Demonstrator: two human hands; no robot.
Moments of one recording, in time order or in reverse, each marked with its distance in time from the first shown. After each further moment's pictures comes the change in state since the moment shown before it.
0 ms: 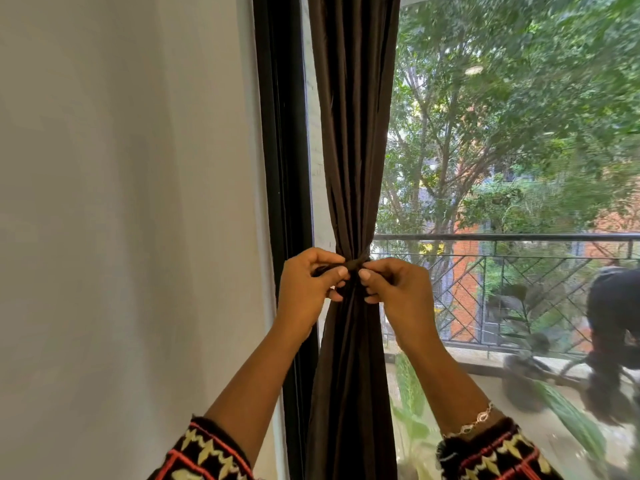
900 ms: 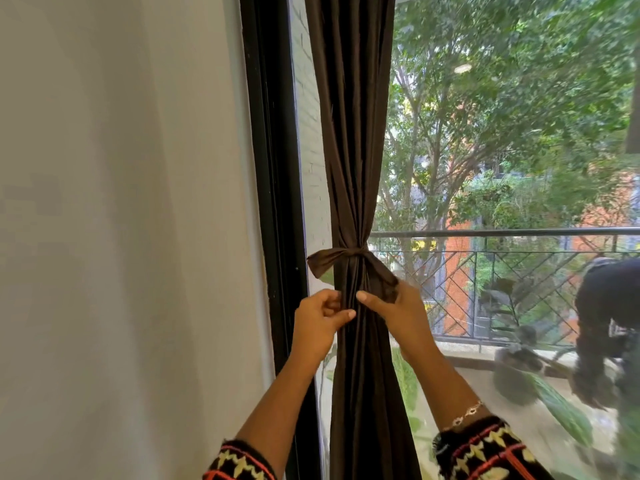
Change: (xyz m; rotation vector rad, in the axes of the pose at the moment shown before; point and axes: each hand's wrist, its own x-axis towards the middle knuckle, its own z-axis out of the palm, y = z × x) left_hand -0.014 -0.066 0.023 0.157 -0.043 -0.088; right_hand 0.003 0.049 -0.018 -0.058 -0.017 0.174
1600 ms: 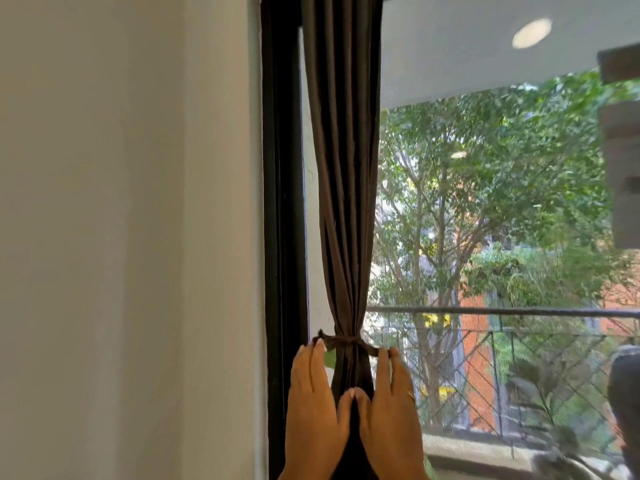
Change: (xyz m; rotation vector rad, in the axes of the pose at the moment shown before) left_hand 0.005 0.003 0.010 0.569 0.346 0.473; right_hand 0.000 0.014 0.023 -0.765 0.152 -0.398
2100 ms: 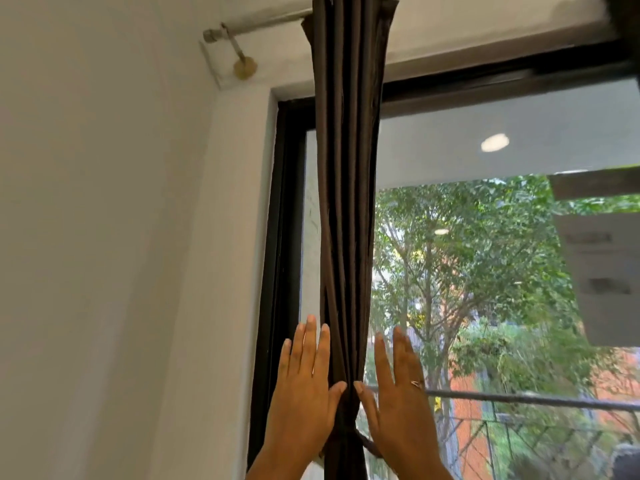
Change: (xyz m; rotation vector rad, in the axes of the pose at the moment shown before) left_hand 0.124 0.025 -0.048 0.478 0.152 0.313; right_hand 0.102 -0.025 -0.070 -0.234 0.346 -0.349
